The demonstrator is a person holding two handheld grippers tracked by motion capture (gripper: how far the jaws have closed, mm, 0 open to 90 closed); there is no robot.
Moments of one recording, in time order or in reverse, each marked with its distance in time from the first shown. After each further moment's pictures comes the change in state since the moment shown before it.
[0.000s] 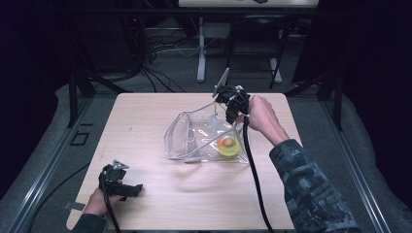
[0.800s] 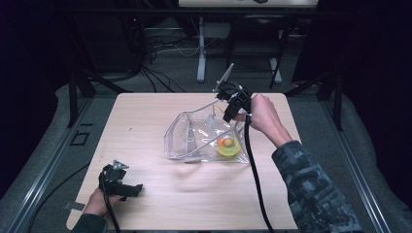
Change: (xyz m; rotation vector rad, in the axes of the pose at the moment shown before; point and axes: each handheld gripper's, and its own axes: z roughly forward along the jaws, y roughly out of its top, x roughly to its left) left arm 0.000 0.000 0.000 0.000 0.000 0.000; right arm 0.003 -0.005 -0.019 -0.109 0.001 0.004
